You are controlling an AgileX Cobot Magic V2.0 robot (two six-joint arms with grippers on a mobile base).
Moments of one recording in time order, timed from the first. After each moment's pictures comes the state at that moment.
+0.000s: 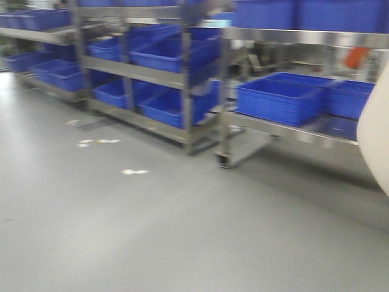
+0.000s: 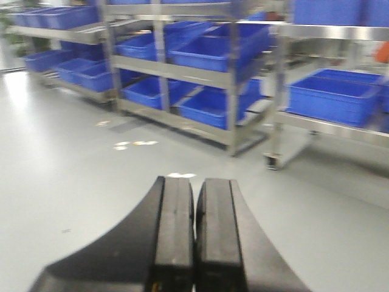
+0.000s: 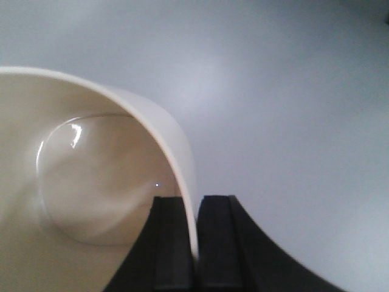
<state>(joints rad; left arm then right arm) -0.08 -0.01 0.01 -0.02 0.10 0.04 0.09 0.67 -0.69 0.02 0.88 0.09</state>
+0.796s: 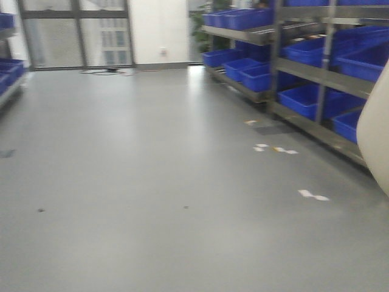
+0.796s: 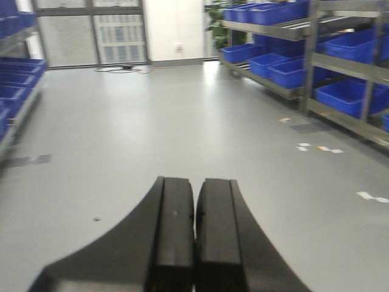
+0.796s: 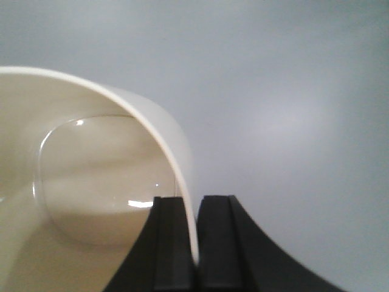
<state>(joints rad) -0.08 -0.01 0.01 -0.02 0.10 0.04 0.09 0.67 -0.69 0.02 0.88 0.09</state>
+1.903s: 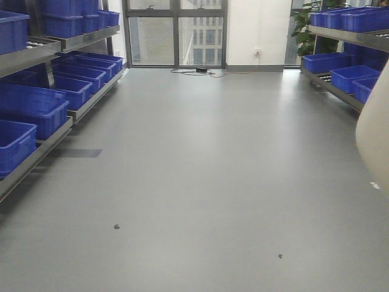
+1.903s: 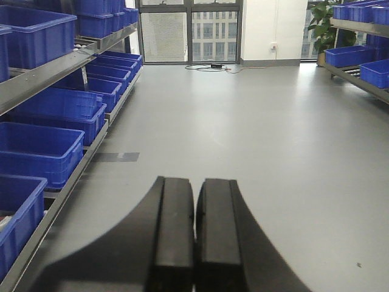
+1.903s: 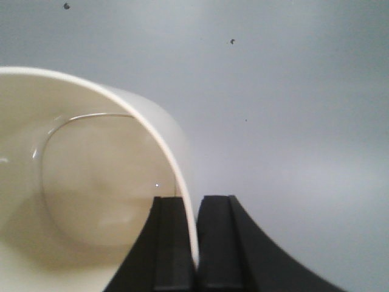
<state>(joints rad) -0.08 -0.01 0.01 -0.02 0.10 0.04 0.09 0.67 -0.69 0.02 0.89 0.09</state>
